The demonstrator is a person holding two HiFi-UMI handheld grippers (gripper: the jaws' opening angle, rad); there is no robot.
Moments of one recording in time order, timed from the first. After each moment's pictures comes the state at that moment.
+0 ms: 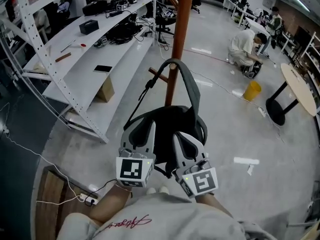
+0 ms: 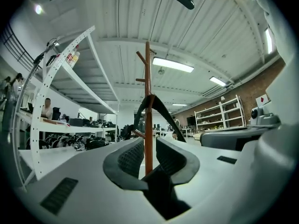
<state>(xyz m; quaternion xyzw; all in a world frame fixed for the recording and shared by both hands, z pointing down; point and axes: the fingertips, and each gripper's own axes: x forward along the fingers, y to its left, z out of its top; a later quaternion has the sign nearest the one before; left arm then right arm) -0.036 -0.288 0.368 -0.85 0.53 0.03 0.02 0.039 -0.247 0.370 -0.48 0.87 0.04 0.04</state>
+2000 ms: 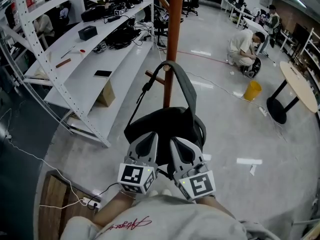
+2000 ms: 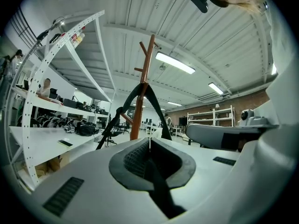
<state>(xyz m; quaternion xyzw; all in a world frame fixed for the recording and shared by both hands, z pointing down) -0.014 -0.265 0.406 -0.87 0.49 0.04 -0.06 0.036 -0.234 0.375 -0.48 0.88 0.03 0.02</state>
